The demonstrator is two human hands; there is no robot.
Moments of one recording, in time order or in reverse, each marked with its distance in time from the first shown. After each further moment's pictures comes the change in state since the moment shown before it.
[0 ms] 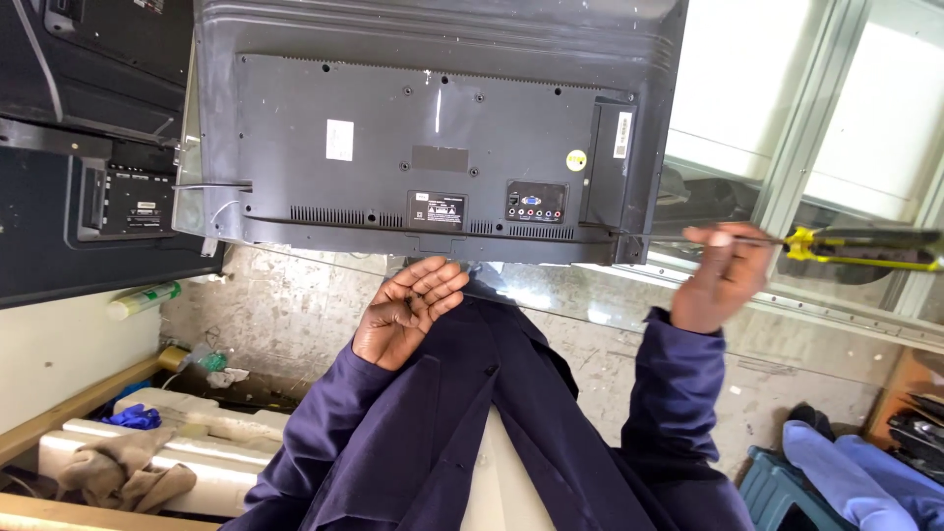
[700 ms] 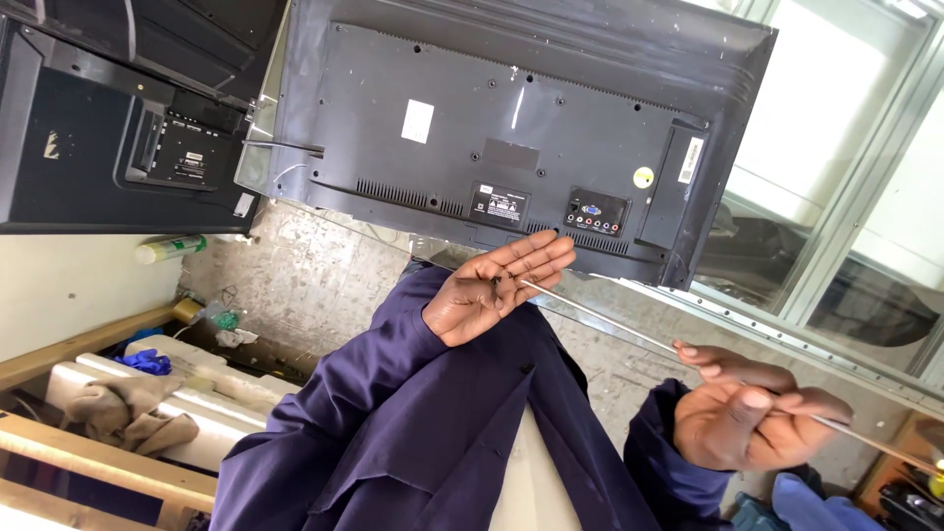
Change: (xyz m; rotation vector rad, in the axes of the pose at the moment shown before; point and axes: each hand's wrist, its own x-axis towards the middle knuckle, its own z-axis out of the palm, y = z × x) left_hand 0.023 0.018 0.065 0.021 -0.269 -0.078; right_hand -0.034 -0.133 -0.028 0.869 -0.237 0.051
